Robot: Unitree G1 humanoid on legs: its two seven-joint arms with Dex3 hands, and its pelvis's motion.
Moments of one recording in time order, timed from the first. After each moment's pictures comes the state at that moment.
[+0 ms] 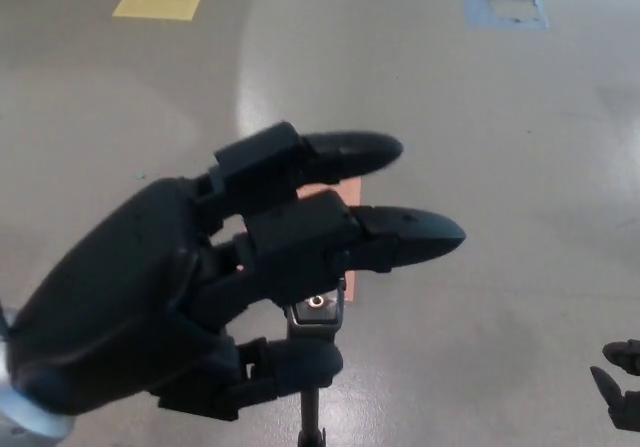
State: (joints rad) left_arm -0.10 0.61 -0.07 -0.69 0.09 -0.39 -0.35; right_arm -0.58 -0.46 0.13 1.29 -0.22 -0.02 0.22
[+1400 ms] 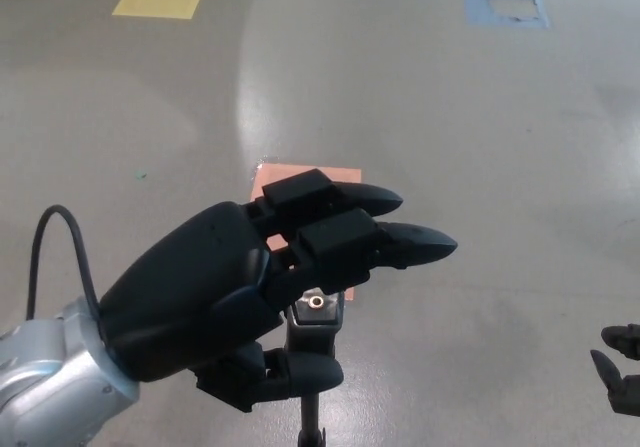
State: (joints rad) left_arm -0.16 0.56 -0.18 -0.47 0.25 -0.44 -0.37; right_arm -0.60 -0.46 0.07 1.29 -0.21 -0.03 0.25
